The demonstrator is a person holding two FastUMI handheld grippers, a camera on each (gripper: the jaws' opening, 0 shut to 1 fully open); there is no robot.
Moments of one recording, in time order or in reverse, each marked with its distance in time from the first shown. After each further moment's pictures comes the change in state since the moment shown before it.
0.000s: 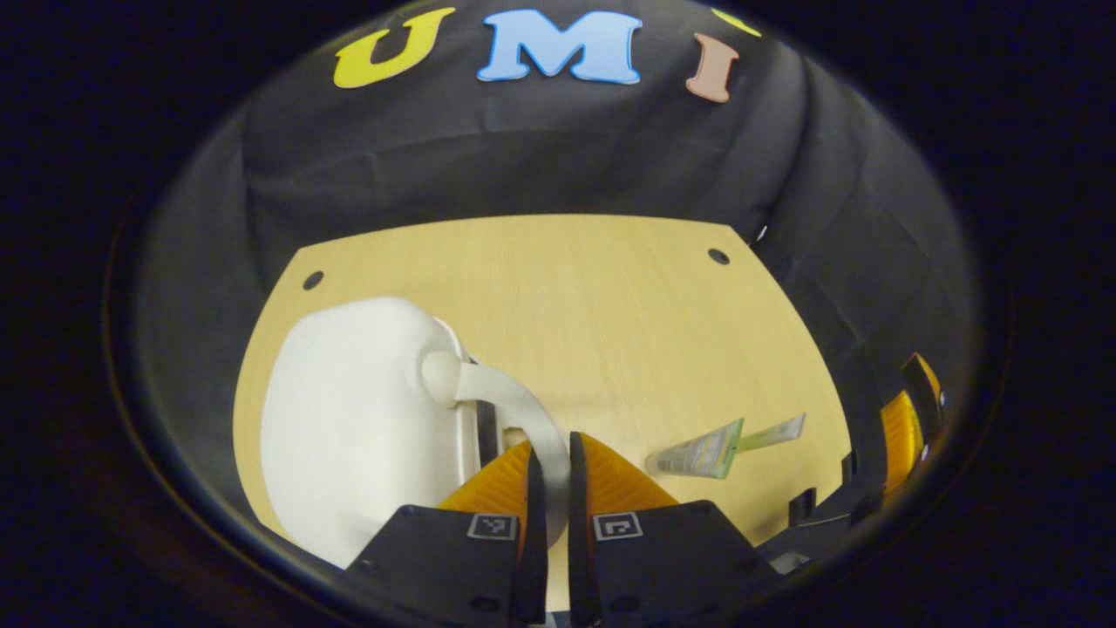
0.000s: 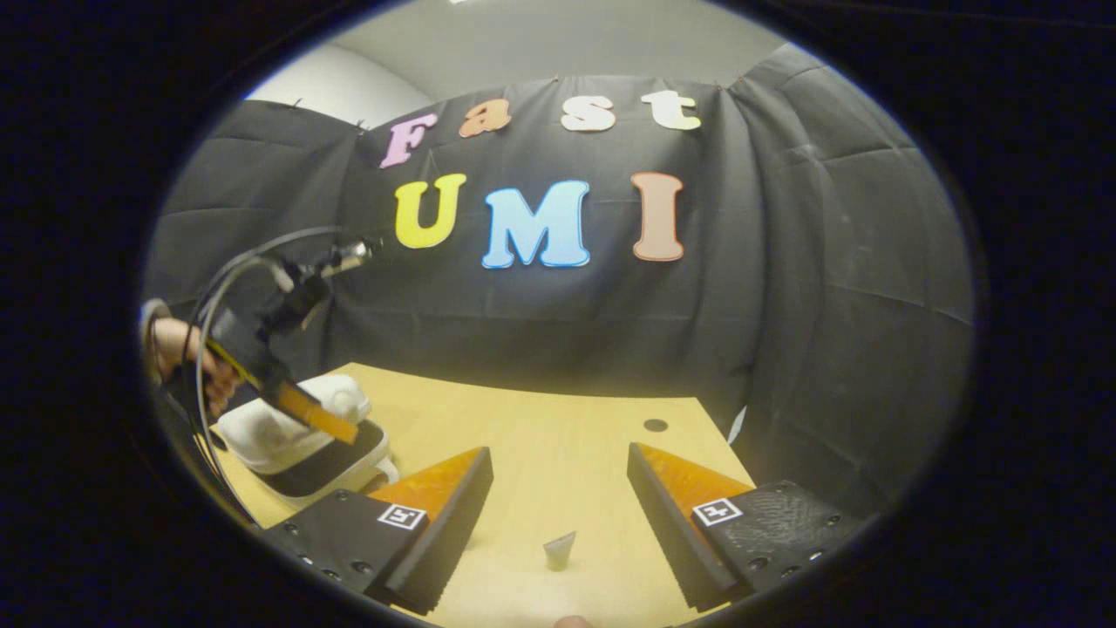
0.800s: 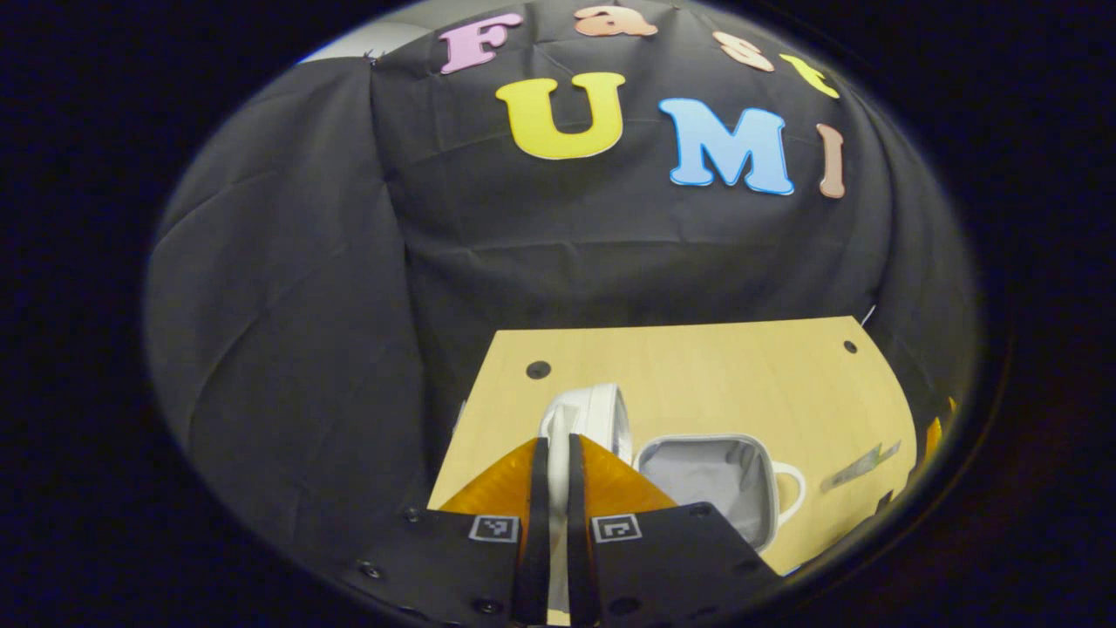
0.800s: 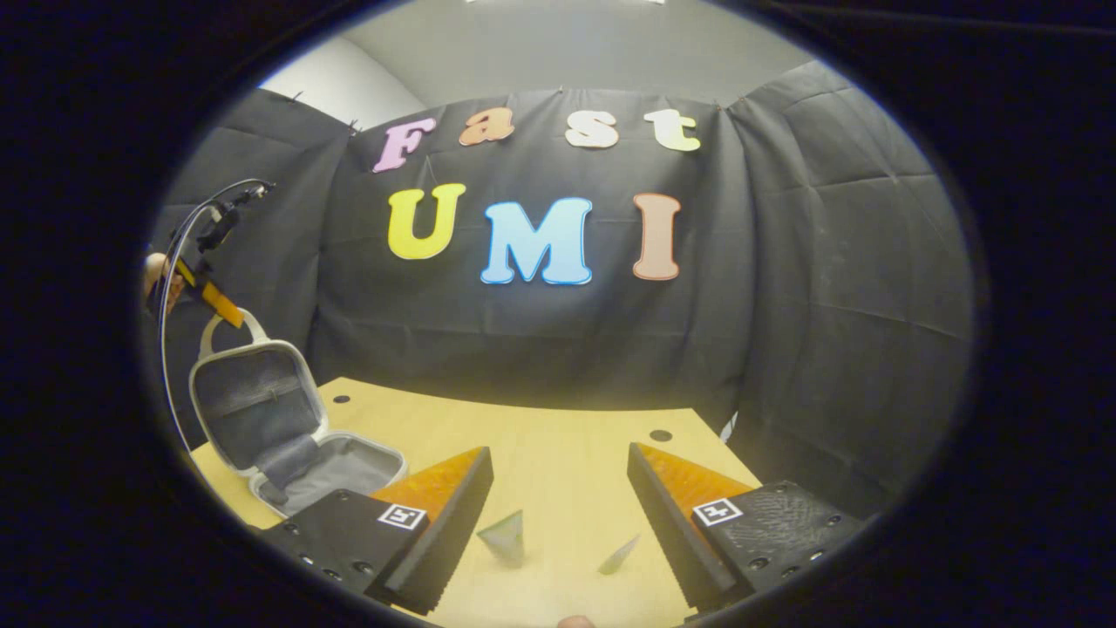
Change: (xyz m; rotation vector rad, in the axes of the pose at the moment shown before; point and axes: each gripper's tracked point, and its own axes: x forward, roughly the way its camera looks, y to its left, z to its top) left arm -0.132 0.334 0.074 -0.029 -0.248 0.323; right arm -0.004 0.074 0.030 0.005 -0.035 -0.146
